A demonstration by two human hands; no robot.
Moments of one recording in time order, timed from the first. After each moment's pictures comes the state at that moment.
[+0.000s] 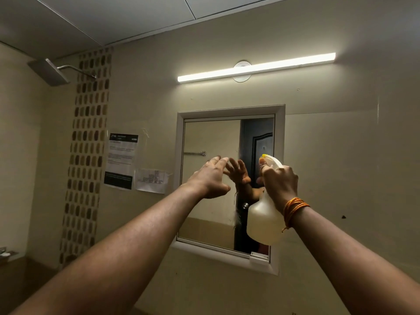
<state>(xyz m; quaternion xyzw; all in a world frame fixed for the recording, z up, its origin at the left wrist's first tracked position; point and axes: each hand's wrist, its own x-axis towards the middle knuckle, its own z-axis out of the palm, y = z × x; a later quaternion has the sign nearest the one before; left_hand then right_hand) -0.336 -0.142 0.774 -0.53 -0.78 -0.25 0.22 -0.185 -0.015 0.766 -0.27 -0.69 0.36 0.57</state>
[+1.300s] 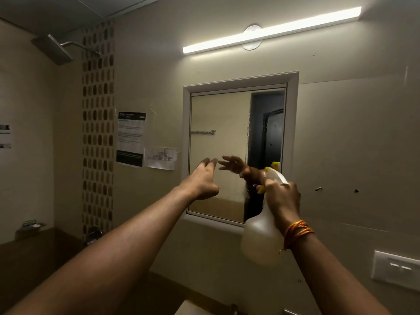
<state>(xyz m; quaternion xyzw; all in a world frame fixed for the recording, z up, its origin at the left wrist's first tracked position) -0.353 -0.167 0.704 -0.47 -0.83 -0.27 0.13 -0.176 -0.048 0.673 -0.27 -0.66 0.45 0.53</state>
